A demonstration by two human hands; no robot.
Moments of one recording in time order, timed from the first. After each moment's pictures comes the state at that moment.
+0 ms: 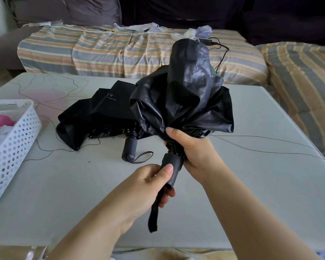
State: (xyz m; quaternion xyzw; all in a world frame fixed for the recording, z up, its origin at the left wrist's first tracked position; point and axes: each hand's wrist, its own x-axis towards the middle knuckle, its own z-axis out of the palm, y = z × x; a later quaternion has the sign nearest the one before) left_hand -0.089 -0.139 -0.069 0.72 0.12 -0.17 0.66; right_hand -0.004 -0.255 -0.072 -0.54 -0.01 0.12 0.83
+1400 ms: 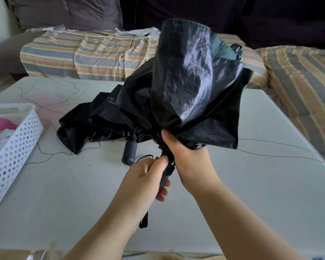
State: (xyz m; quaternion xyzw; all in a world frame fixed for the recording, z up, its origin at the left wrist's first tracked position) left_hand -0.080 -0.151 -0.064 0.71 0.17 -0.04 0.68; right_hand -0.026 -0.244 -0.065 -0.65 -0.05 0.01 0.76
